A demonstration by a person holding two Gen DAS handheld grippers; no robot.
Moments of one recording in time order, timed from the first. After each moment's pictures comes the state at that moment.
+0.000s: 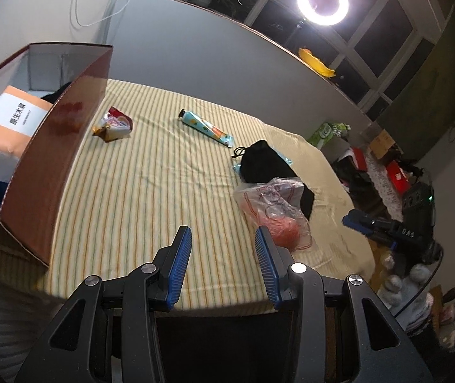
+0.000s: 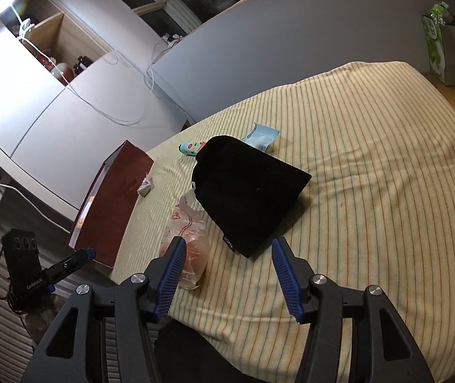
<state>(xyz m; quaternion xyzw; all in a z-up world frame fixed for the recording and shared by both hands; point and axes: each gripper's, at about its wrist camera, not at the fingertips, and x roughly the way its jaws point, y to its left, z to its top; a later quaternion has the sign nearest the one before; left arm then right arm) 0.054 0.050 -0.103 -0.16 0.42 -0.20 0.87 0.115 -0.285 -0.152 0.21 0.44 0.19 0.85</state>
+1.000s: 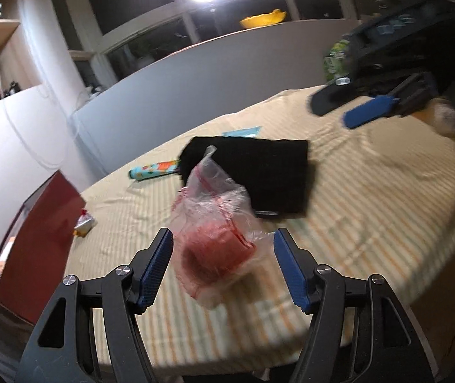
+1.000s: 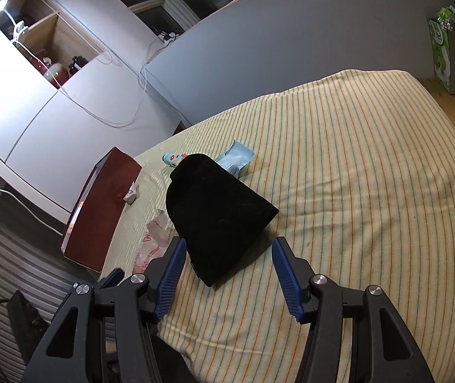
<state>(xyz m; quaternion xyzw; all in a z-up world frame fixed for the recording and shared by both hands) 0.037 -0.146 -0.149 0.20 0.30 -0.09 0.93 0.152 -0.320 -0.157 0.20 0.44 0.20 0.85</state>
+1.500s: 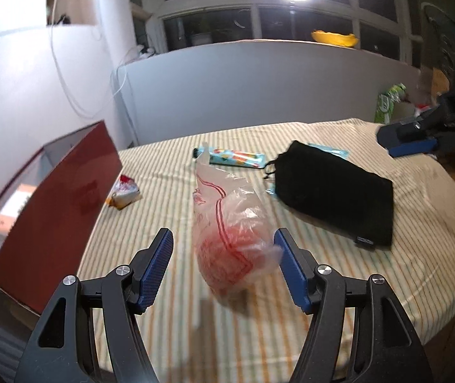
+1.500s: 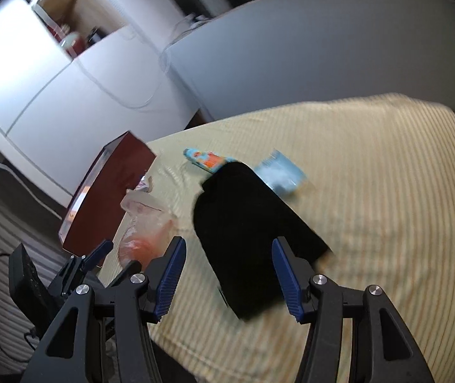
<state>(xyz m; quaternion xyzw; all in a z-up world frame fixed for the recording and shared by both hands) 0.079 -0.048 -0.135 0.06 0.32 -0.04 0.94 0.196 -0.257 -0.136 0.12 0.45 0.24 0.85</state>
